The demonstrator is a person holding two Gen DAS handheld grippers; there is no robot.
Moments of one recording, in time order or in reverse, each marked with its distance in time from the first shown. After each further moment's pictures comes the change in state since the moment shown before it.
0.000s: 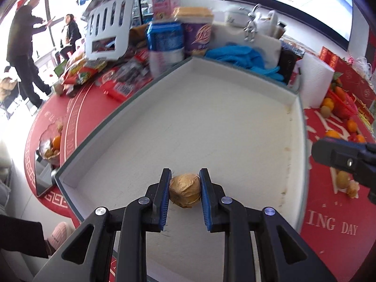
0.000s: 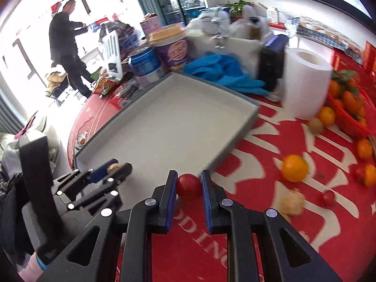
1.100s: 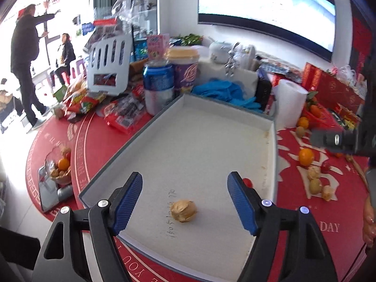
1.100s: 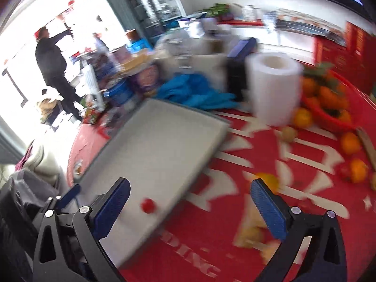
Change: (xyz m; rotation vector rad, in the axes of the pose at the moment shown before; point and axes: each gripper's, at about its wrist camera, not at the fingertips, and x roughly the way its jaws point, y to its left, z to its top) left arm -0.062 0.000 0.003 0.036 -0.186 -0.079; right arm -0.038 -0.073 0.001 0.188 -0.057 -0.070
